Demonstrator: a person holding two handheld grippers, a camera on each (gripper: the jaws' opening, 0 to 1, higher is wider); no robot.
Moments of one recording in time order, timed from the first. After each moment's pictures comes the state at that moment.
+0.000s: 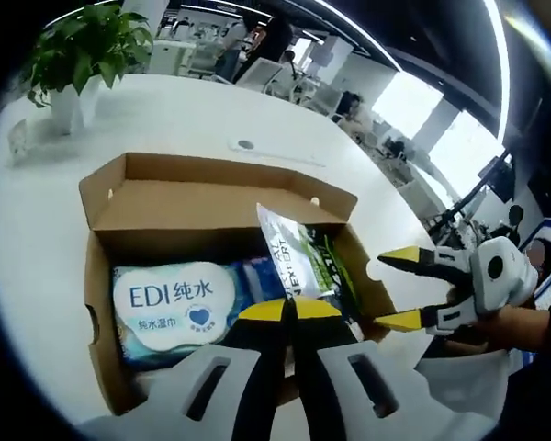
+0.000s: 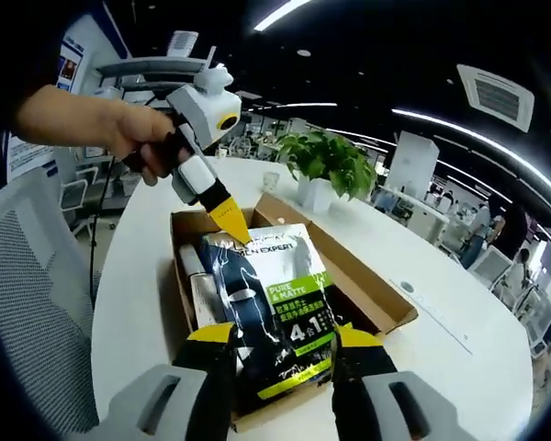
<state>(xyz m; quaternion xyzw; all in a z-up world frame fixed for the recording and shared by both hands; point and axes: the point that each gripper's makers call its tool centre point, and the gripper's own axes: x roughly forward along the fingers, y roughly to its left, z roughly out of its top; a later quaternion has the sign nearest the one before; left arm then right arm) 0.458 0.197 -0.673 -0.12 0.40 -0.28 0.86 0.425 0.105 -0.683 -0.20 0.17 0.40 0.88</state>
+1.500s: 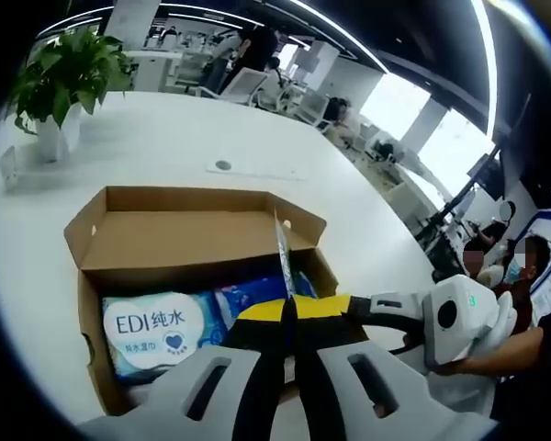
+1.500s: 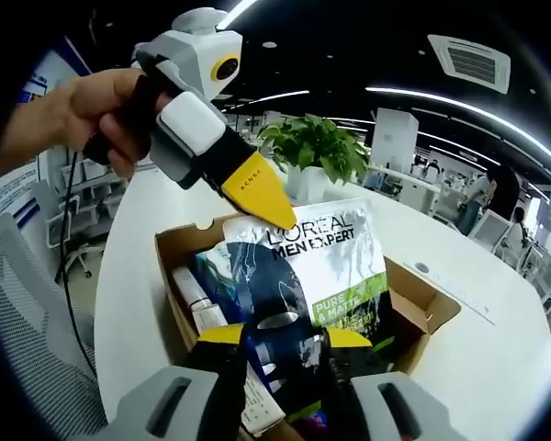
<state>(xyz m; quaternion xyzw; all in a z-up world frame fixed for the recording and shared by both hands) 0.464 0.170 -0.636 -0.11 0.38 -0.31 0.87 0.436 0.146 -0.696 -0.13 0.22 0.37 0.90</state>
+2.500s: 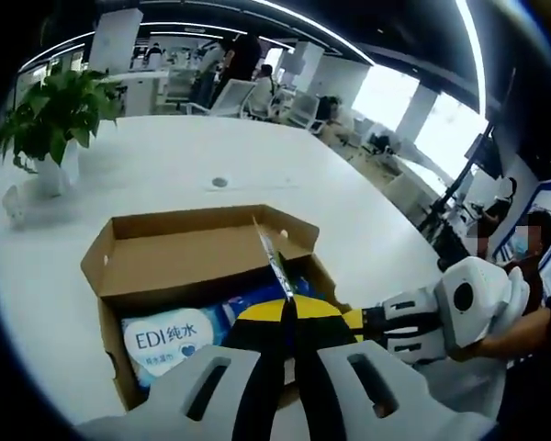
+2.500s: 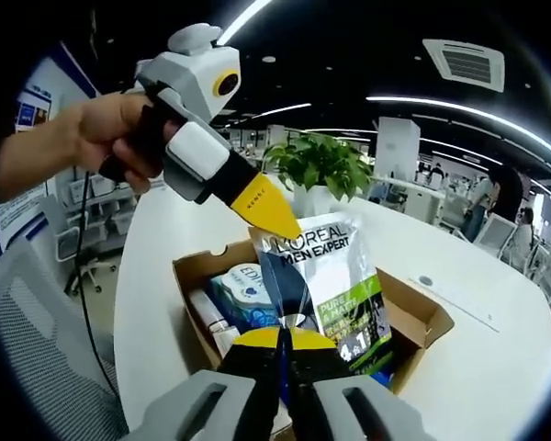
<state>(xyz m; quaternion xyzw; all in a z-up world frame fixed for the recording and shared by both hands) 0.463 0.173 -0.609 -0.07 0.35 -0.32 0.88 0.428 0.149 -0.662 -0.11 0.19 0.38 0.90</state>
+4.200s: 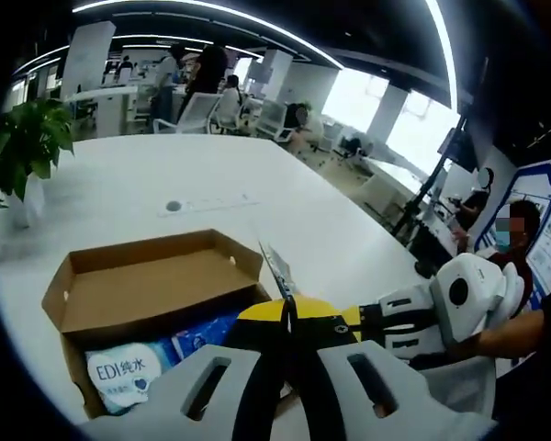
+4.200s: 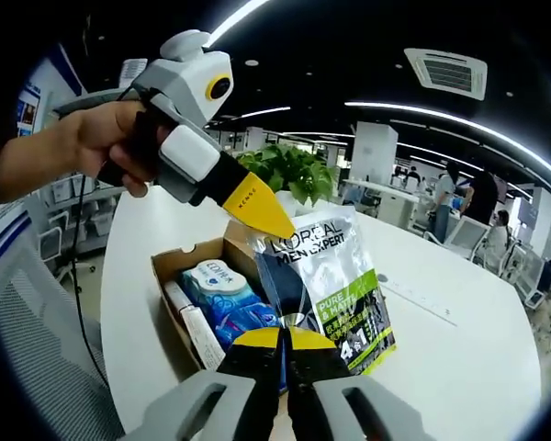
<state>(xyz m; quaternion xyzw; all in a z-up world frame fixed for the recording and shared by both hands) 0.457 0.099 -0.593 -0.06 0.32 -0.38 0.86 0.422 0.074 -0.645 -0.12 0.18 0.33 0.92</state>
